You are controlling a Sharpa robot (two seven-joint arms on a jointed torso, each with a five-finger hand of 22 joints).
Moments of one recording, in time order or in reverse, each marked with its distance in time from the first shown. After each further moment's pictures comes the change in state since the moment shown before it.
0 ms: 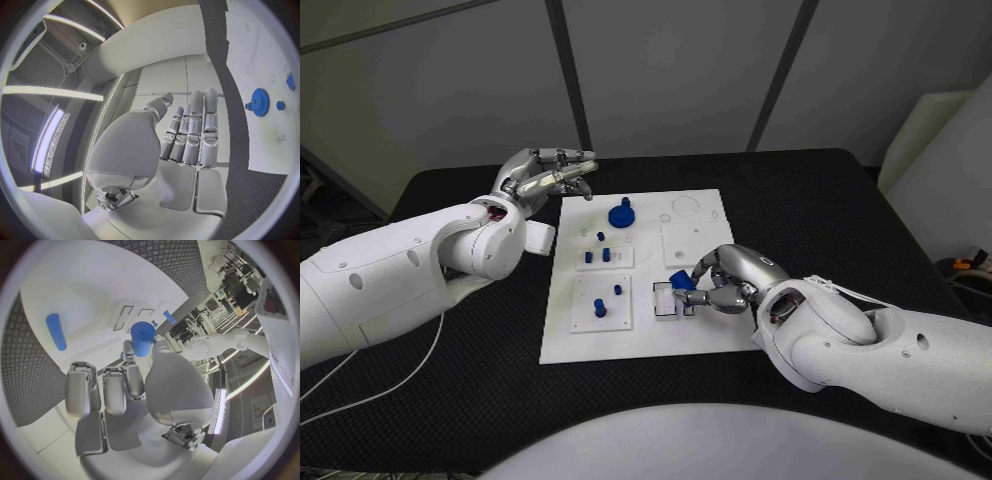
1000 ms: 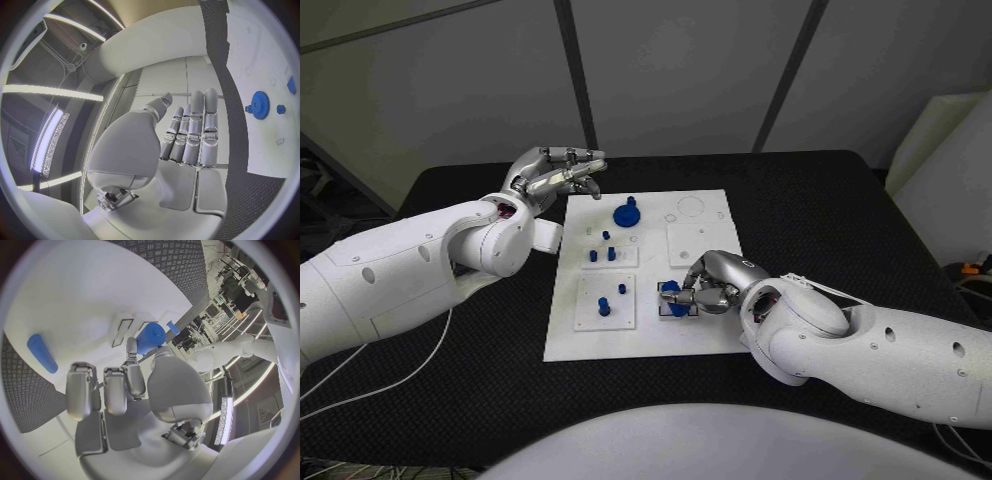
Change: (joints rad) left arm 0.000 0.004 0.000 0.001 0.000 0.006 -0.003; left_hand -0.007 0.007 -0.011 0.011 0.000 -0.003 -0.004 0.004 0.000 -0.007 0.000 0.009 -0.001 -0.004 0.003 0.000 -0.002 0.000 0.000 0.000 0.000 -0.002; right arm 0.003 0.101 0.001 -0.088 0.014 0.101 -0.047; right_hand -0.119 0.052 -0.096 0.001 -0.145 0.041 -0.033 0.039 0.110 0.007 -0.015 -0.026 0.000 0.000 -0.015 0.003 0.000 0.000 0.000 -0.015 0.006 0.000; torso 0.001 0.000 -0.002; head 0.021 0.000
